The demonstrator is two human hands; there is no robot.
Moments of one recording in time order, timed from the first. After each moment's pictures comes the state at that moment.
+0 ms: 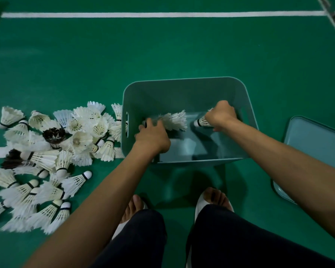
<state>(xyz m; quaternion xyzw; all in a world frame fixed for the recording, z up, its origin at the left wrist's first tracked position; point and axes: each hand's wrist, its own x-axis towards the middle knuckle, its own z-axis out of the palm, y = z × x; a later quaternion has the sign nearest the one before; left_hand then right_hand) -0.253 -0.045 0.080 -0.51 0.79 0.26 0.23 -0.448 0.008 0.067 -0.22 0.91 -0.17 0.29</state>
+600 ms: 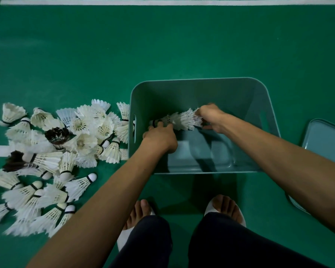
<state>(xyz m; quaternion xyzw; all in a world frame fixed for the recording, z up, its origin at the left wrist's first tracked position) -0.261 -0.074 0.060 -0.45 0.80 0.24 0.32 -0.429 -0.050 0.024 -0.13 0.81 -0.32 0.48</state>
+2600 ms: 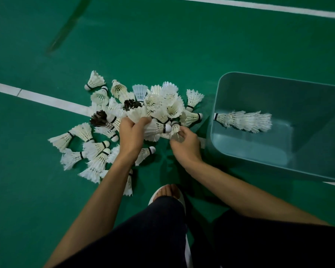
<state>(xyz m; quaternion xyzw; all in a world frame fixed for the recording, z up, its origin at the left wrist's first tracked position) -0.013 -0.086 0.068 -0.68 0.44 0.46 -0.36 -0.141 -0.027 0.042 -0.29 0.76 -0.35 0.46</state>
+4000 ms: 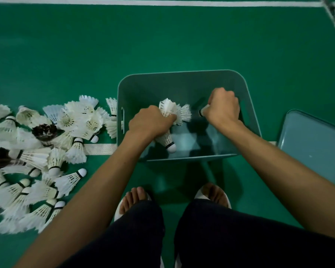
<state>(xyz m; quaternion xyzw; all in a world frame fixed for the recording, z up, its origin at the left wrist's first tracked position) -0.261 -0.066 0.086 -0.53 0.78 0.31 0.08 -0.435 0.015 0.081 -0.35 0.93 -0.09 0.11</state>
